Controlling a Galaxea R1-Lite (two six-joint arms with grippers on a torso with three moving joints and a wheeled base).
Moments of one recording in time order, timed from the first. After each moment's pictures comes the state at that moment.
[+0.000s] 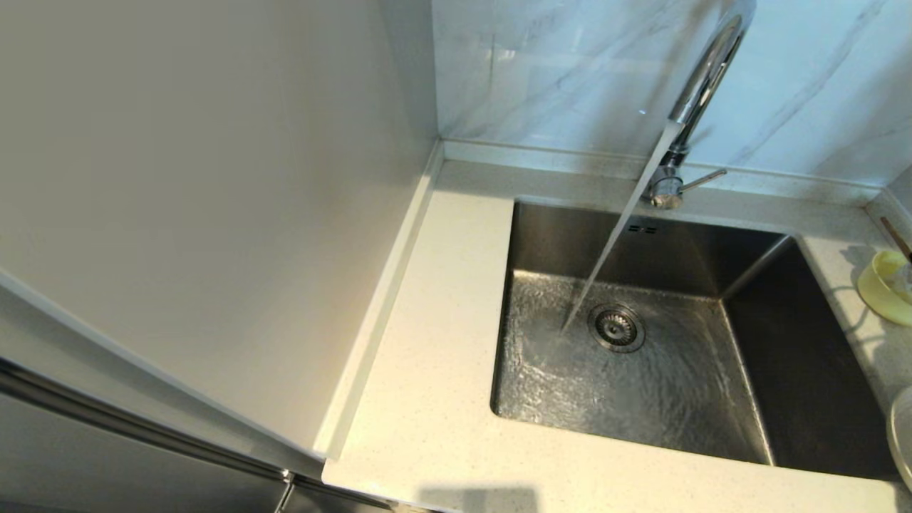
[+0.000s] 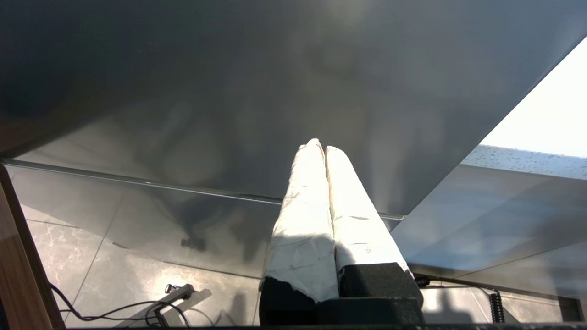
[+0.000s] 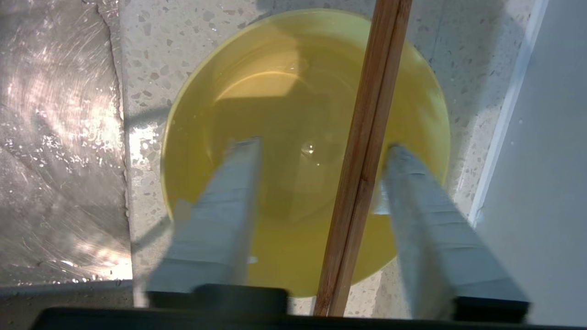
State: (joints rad) left arm 0.00 0.00 0.00 0.00 0.00 0.00; right arm -0.65 2.14 -1.99 0.62 0.17 -0.43
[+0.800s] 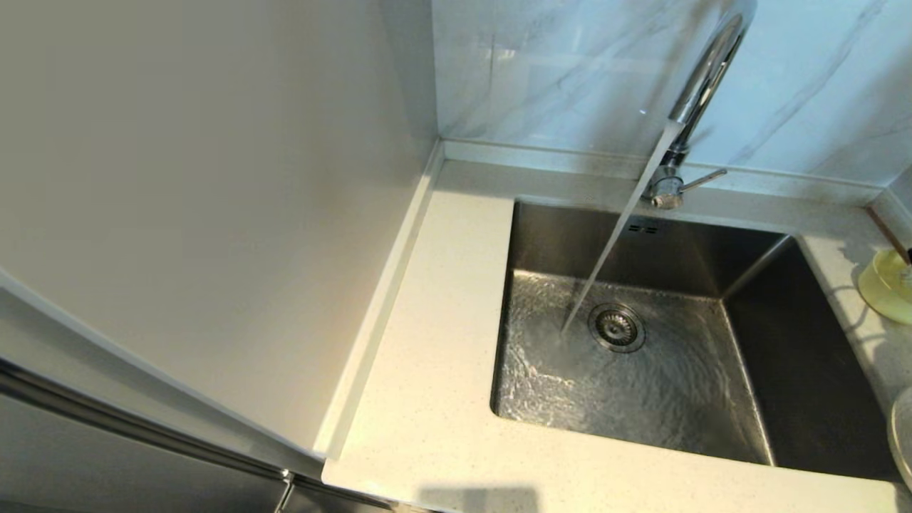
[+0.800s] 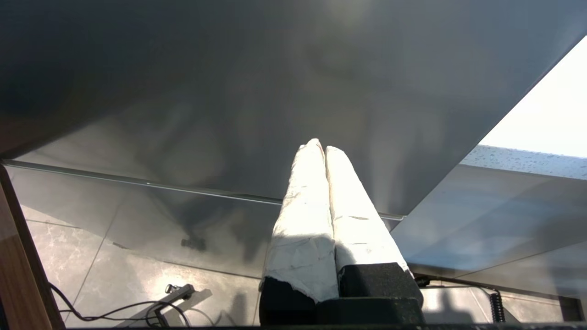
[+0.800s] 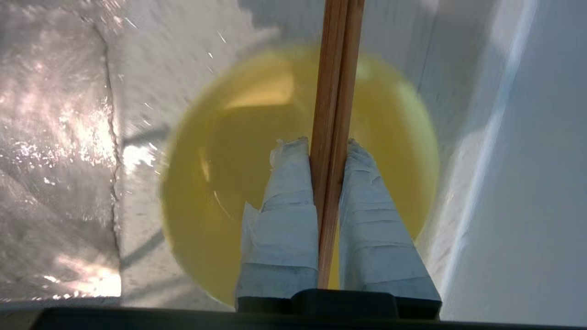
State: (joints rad) left arm 0.00 0.00 0.00 0.00 0.00 0.00; right arm -0.65 2.14 -1.99 0.56 0.19 -0.47
